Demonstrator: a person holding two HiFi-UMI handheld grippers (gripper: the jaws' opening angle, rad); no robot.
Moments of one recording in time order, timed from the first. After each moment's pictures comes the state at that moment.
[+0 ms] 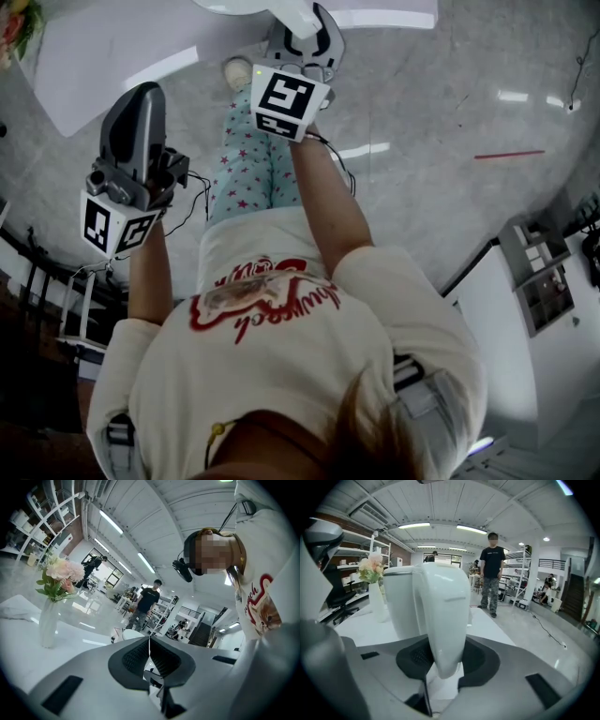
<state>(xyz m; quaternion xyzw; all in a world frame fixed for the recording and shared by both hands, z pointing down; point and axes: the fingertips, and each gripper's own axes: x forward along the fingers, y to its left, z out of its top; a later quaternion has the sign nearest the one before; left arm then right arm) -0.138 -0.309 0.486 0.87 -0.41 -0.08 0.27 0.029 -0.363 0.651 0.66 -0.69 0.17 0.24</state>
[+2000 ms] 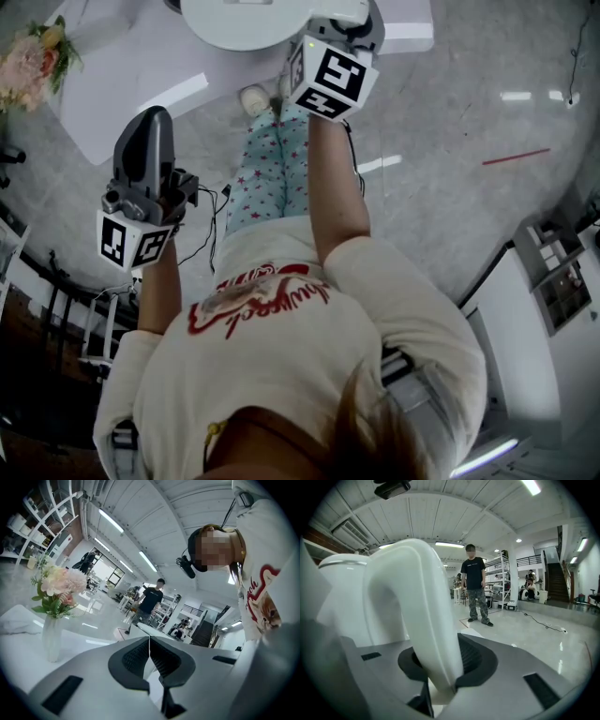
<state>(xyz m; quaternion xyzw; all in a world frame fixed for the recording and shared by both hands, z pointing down) -0.146 -0.341 0.456 0.87 -0.41 -0.07 0.27 0.097 -0.461 0.574 0.74 -0.65 0.15 0.11</state>
